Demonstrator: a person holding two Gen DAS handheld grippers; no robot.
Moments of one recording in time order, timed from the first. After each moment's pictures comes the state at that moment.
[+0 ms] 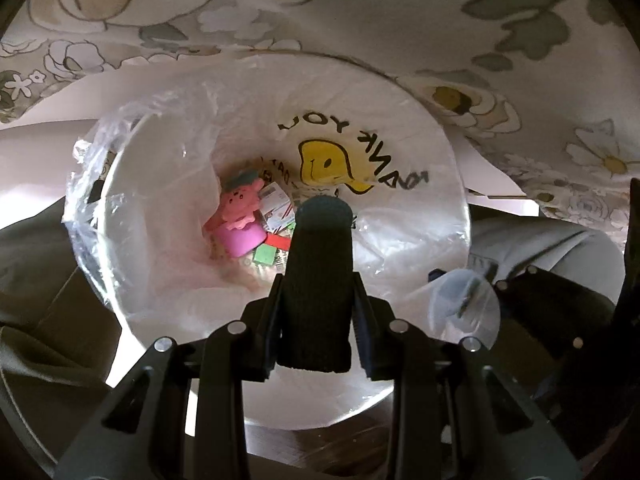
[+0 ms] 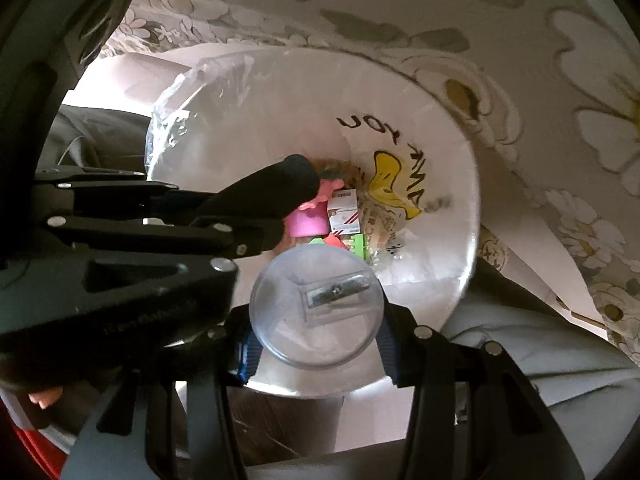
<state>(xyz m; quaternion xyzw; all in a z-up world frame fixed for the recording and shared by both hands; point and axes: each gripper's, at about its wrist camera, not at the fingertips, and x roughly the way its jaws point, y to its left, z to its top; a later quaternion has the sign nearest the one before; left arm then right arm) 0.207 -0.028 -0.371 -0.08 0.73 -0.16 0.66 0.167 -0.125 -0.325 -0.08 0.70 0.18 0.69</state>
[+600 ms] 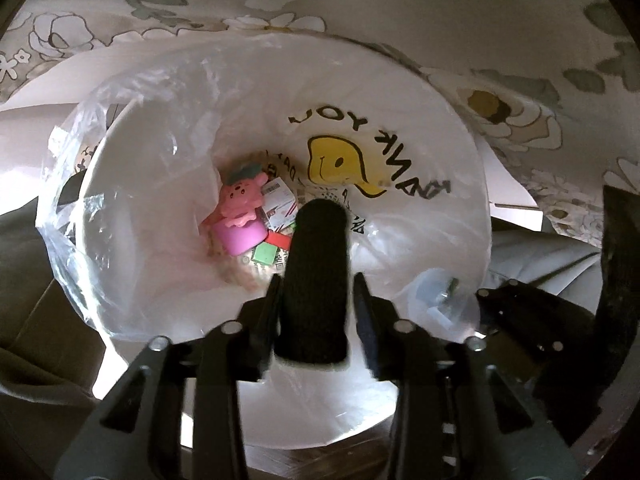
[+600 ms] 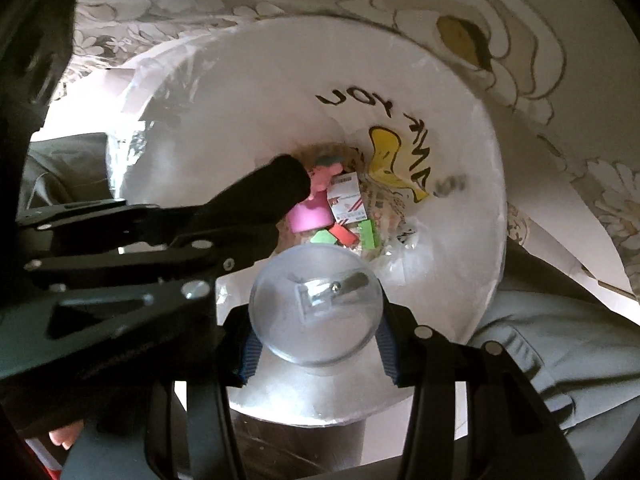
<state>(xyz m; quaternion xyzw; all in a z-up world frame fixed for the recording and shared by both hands) 0.216 -0.030 -0.390 -0.10 0.74 -0.14 0.65 0.182 -0.133 -0.370 -0.02 0.73 0.15 0.66</state>
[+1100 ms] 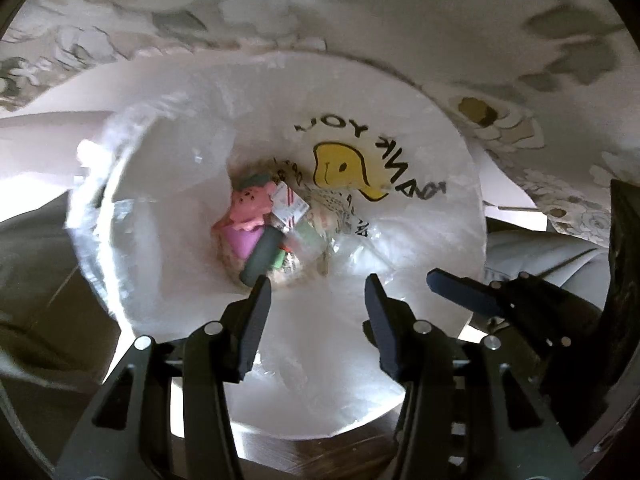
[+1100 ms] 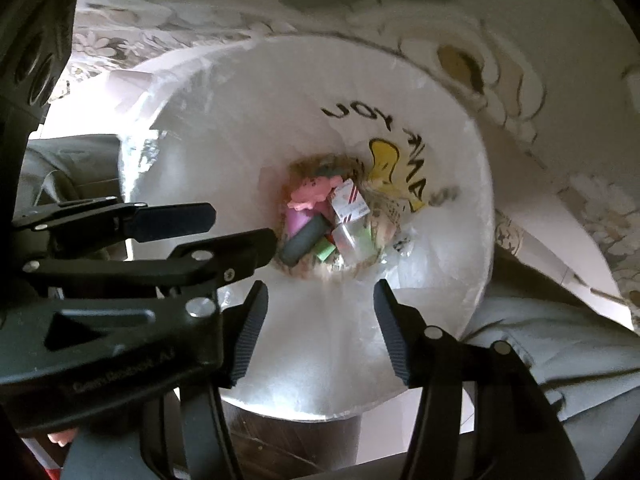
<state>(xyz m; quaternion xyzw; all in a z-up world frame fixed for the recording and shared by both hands) 0.213 -0.011 -0.365 -0.09 0.72 -0.14 0.67 0.184 -0.127 -0.351 -0.03 0.71 0.15 0.69</state>
